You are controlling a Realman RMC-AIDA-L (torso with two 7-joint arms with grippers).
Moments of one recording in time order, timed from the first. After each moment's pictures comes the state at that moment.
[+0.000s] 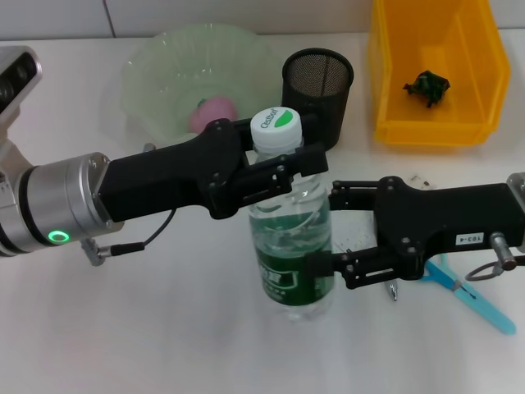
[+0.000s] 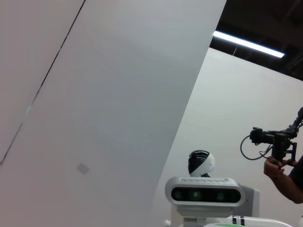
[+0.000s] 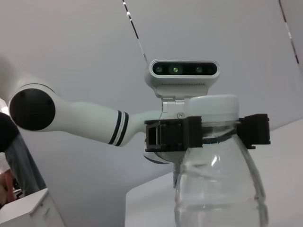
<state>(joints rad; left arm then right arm) -0.59 -2.07 1.12 0.33 1.32 1.82 -1.28 0.40 2.08 -1.14 -0.88 -1.64 -1.75 1.58</state>
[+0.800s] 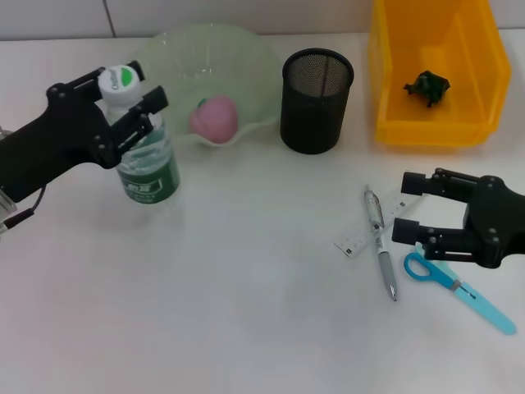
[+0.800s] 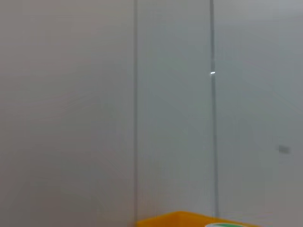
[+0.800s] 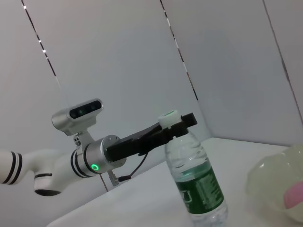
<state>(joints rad) -0.37 -2.05 0.91 0.49 1.32 1.55 -0.92 0.24 2.08 -0.90 -0.87 -1.68 -1.75 1.49</state>
